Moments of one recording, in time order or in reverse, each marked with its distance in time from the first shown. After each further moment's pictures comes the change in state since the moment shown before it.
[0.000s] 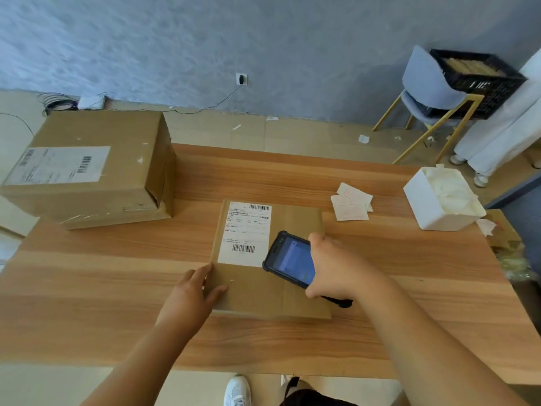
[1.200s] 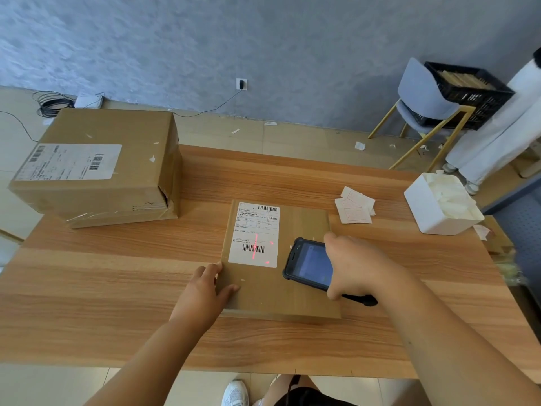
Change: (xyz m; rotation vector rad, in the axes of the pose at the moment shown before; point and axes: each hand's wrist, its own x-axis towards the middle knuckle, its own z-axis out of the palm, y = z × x) left_hand 0.010 -0.014 0.008 -0.070 0.009 0.040; right_hand -0.013 -0.016 -0.019 -0.182 -0.051 0.051
